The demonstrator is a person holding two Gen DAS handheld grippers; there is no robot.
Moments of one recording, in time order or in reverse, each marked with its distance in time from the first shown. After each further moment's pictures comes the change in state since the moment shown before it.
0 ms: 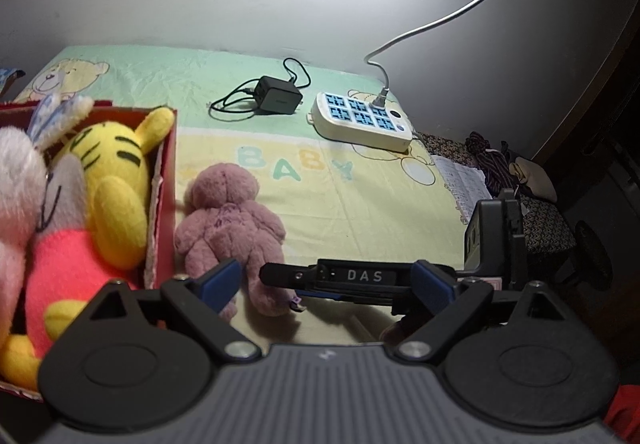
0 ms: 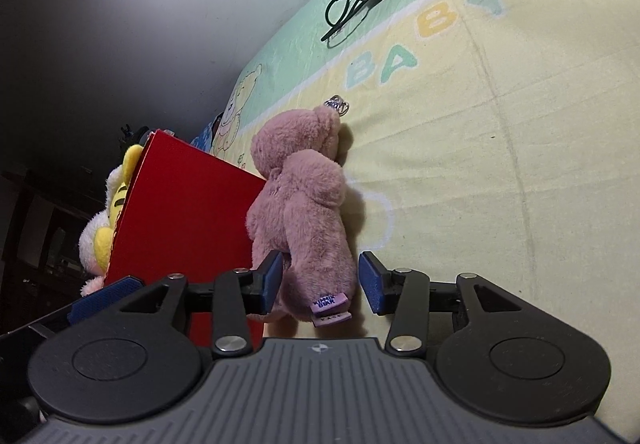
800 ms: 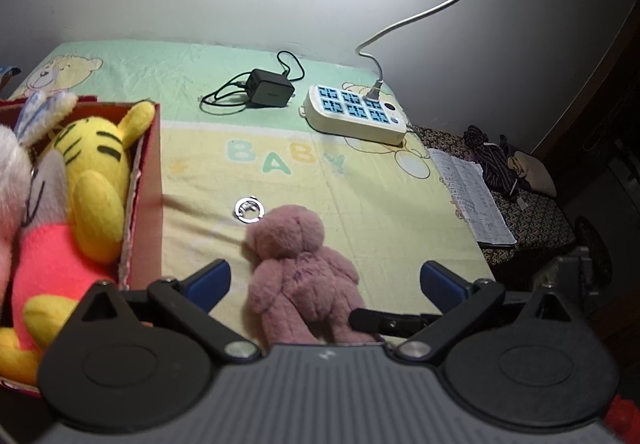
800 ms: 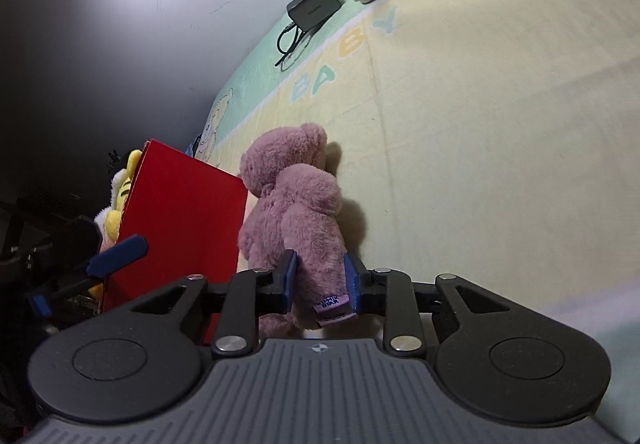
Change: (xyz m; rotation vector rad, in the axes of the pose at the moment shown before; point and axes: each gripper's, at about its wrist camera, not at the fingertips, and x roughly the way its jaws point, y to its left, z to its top) left arm 0.006 -0.013 0.000 0.012 0.021 0.009; right arm -0.083 -0.036 -0.043 0.079 -0.075 -0.072
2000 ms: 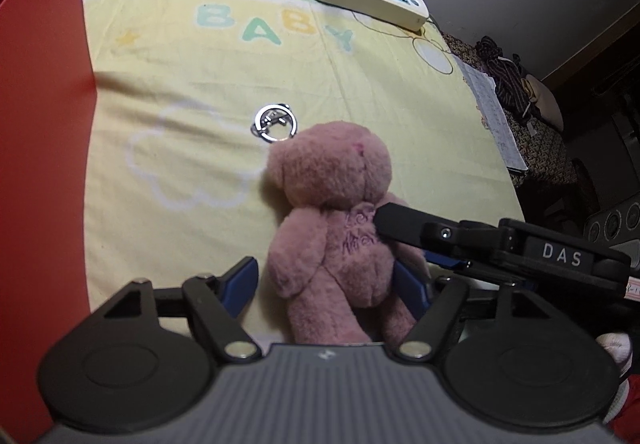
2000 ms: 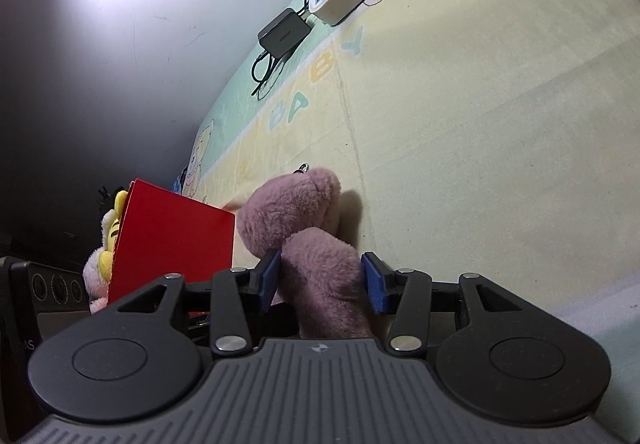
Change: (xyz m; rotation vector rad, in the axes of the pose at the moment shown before) left arm 0.095 0.012 -0.026 -0.062 0.325 -0.065; right arm 0.003 -0.007 0.010 0.083 -0.059 -0.008
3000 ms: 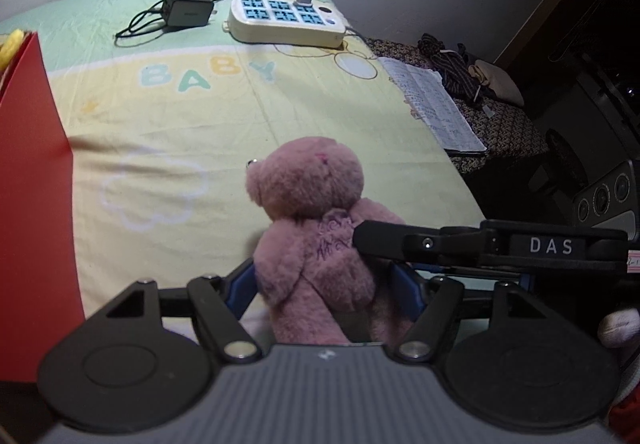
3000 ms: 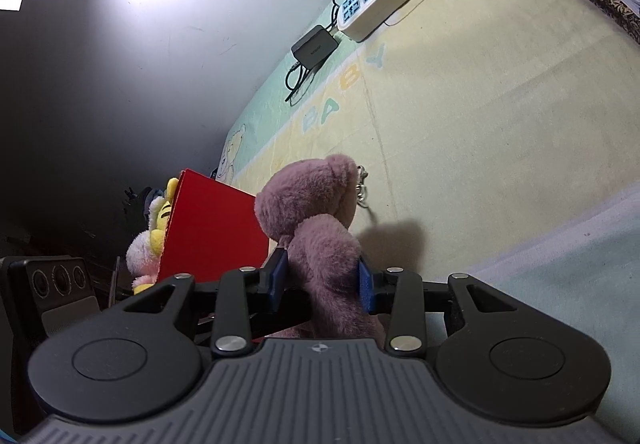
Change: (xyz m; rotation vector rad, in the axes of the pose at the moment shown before) left arm -0.041 -0.051 -0.027 0.209 -0.104 -0.030; right arm -0.057 0.020 -0.024 -0.012 -0.050 0.053
